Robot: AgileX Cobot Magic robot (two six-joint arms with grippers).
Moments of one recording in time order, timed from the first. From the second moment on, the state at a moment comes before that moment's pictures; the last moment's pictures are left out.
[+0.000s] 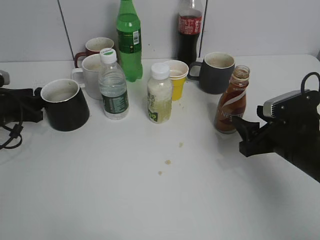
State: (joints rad) left arm 0.13 2.09 -0.71 0.54 -1.01 -0.12; right arm 0.26 1.91 -0.33 -0.13 -1.21 -0.09
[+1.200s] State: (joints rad) left arm 0.08 2.24 -0.94 0.65 -1.07 -0.15; right arm 0.26 1.98 -0.40 -0.14 -1.21 -0.12
